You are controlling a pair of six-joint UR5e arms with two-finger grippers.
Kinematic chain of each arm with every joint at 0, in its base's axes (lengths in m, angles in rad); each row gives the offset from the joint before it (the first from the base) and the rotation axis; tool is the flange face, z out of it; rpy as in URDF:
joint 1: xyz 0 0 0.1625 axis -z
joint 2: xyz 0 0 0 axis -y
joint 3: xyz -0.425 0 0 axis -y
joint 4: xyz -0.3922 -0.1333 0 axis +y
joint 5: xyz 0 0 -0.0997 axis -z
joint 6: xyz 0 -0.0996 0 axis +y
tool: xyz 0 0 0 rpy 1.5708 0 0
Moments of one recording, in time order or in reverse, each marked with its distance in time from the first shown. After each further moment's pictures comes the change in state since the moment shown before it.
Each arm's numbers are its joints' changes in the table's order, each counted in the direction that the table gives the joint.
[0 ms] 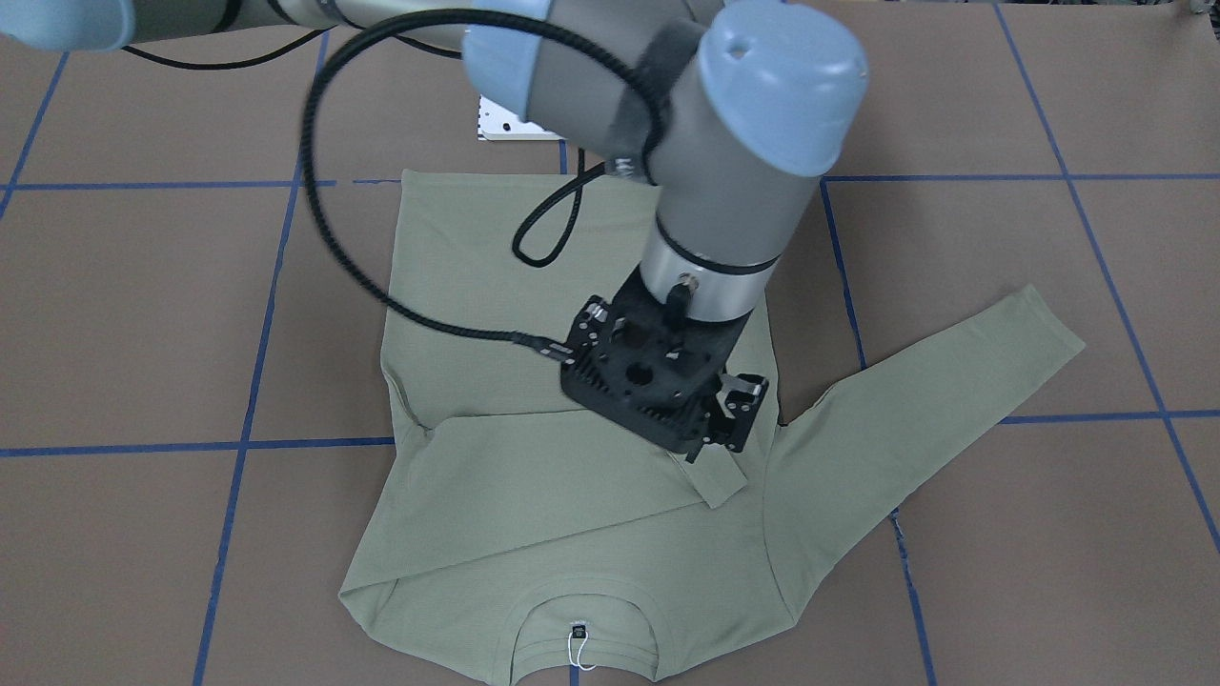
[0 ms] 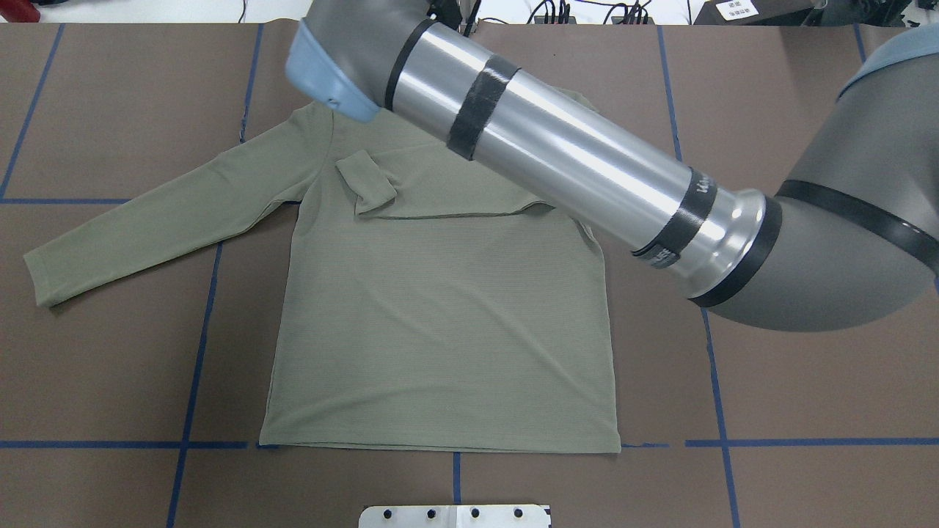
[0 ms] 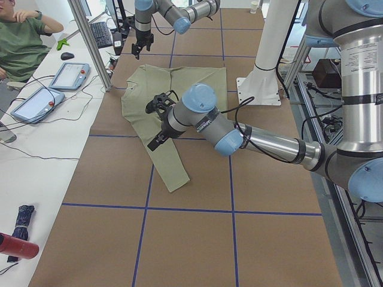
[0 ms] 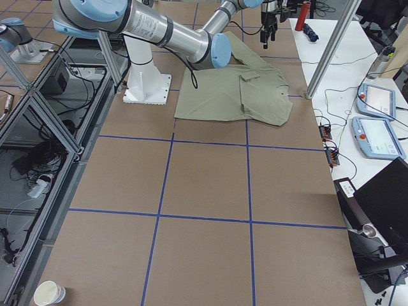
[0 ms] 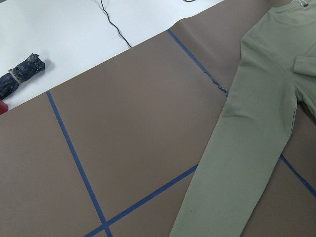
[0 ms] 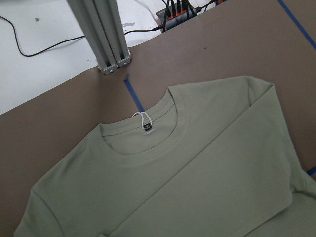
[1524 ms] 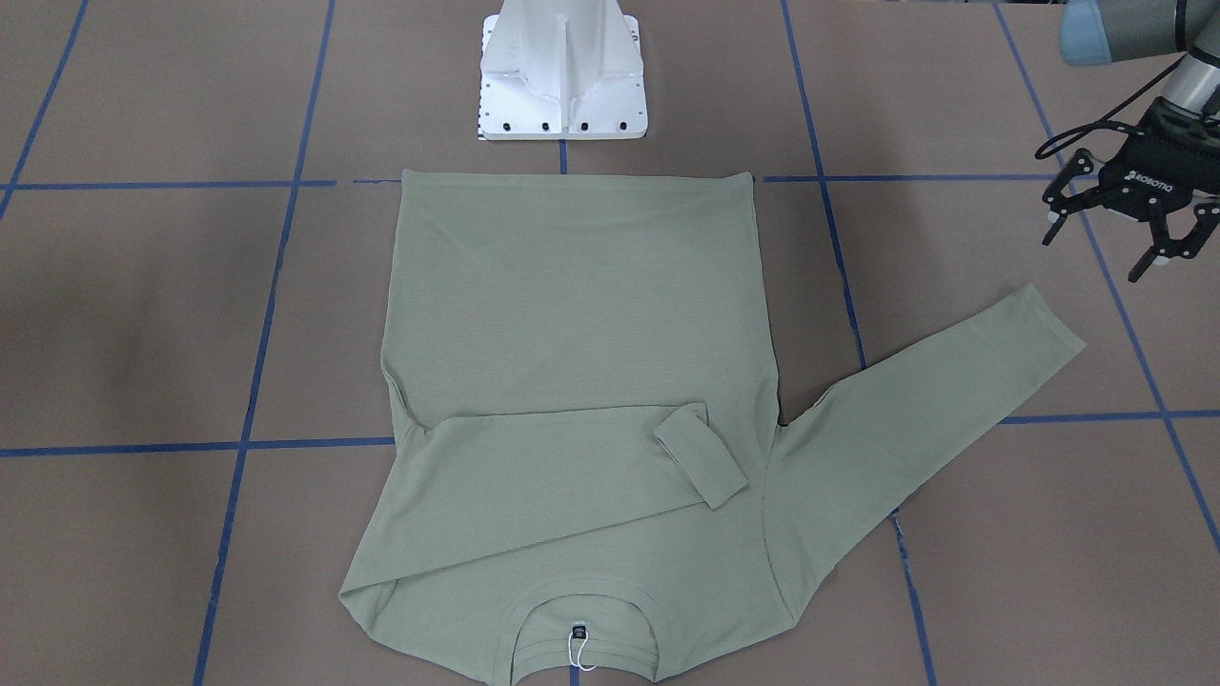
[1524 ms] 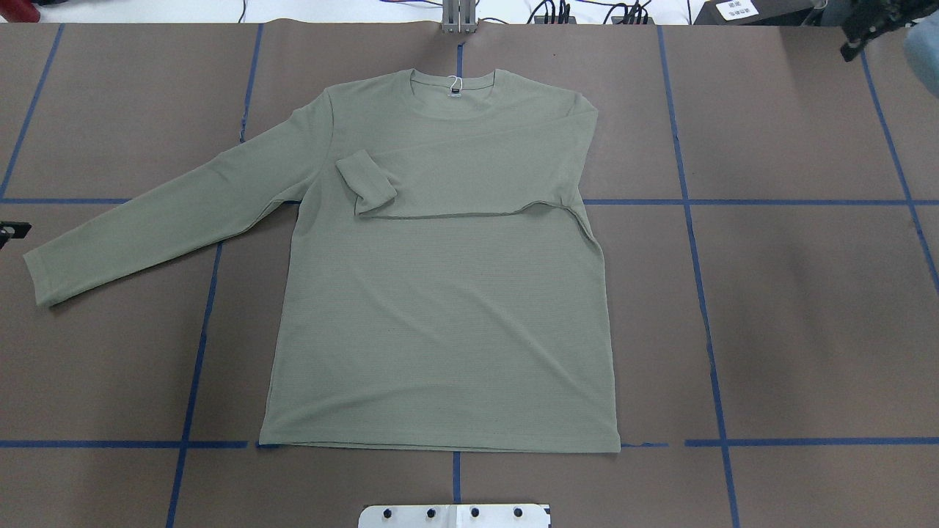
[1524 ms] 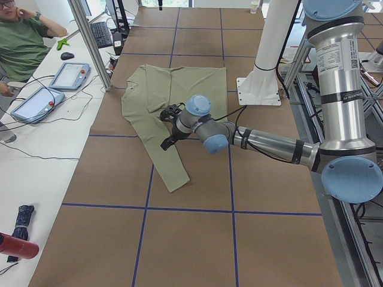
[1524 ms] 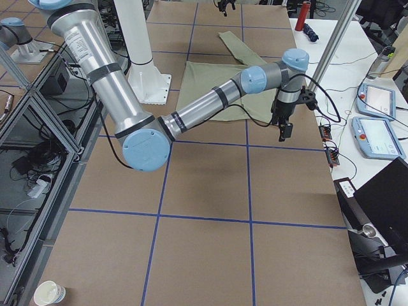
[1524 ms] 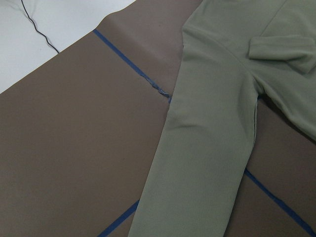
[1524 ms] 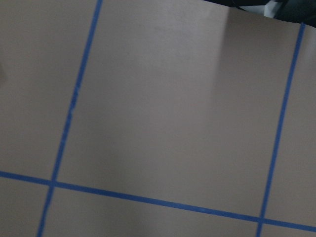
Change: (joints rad) left arm -0.469 0.078 0.046 0.156 0.336 0.150; right arm -0.565 -0.944 0.642 0.086 0.348 1.367
